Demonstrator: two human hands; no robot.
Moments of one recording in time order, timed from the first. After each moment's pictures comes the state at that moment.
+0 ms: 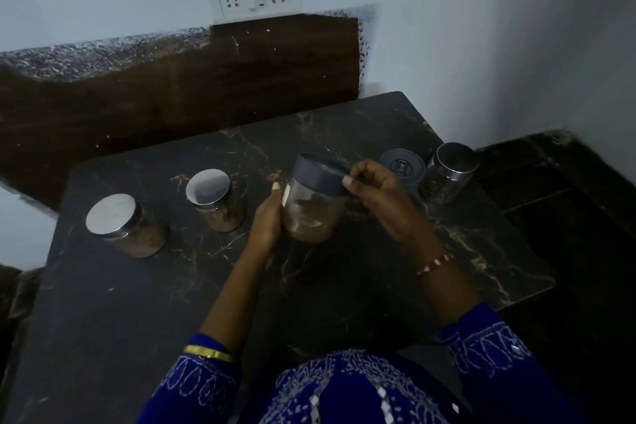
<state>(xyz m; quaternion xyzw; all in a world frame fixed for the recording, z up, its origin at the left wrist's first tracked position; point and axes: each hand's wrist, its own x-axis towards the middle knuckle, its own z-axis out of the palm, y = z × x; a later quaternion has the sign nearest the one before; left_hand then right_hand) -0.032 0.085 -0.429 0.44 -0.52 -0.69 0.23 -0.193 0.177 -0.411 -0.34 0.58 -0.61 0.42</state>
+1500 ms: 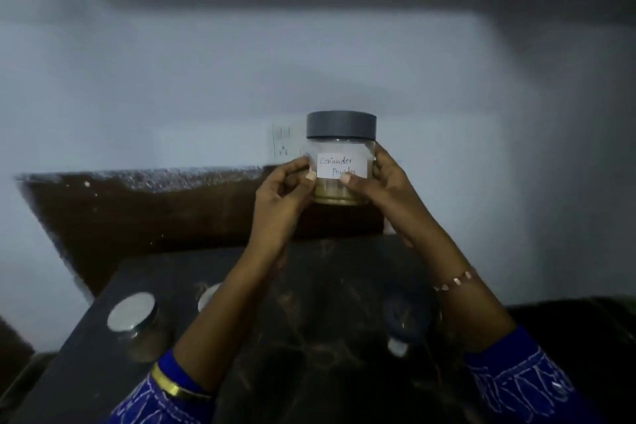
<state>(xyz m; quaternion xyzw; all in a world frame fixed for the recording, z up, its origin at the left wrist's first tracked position) -0.097 0.078 -0.236 0.27 -0.60 -0.55 0.51 -0.249 0.123 -0.231 -0.53 0.52 -0.60 0.30</state>
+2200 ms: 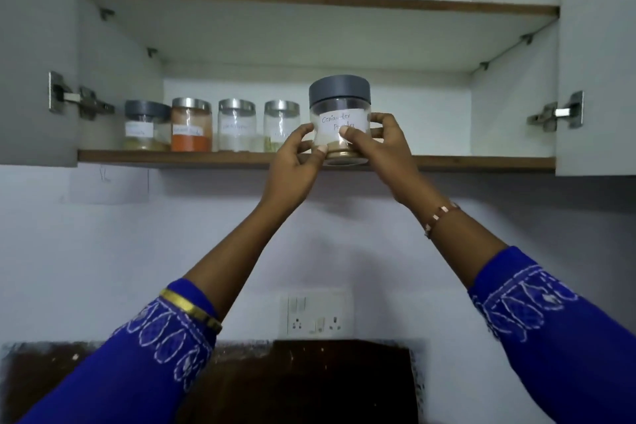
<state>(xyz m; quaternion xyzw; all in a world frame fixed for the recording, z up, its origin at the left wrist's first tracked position) -0.123 -0.033 0.014 0.15 -0.72 -0.23 0.64 -0.255 0.017 0.041 -0.58 0.44 -0.68 0.04</state>
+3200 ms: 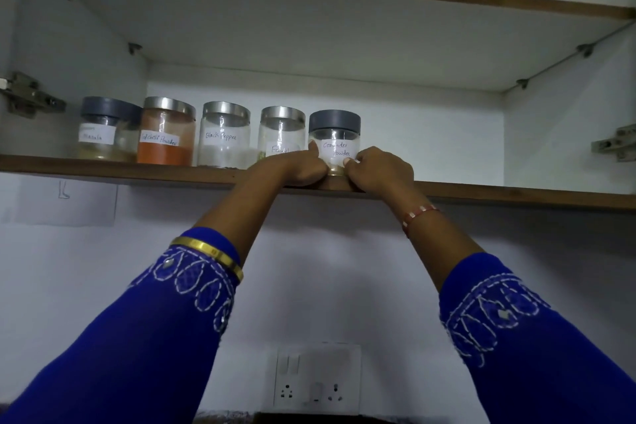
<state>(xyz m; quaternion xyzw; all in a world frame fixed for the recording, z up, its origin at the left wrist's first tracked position) -0.161 -0.164 0.094 0.44 -0.86 -0.03 0.26 -0.289 -0.115 0.078 -0.55 0.72 -0.36 -0.24</state>
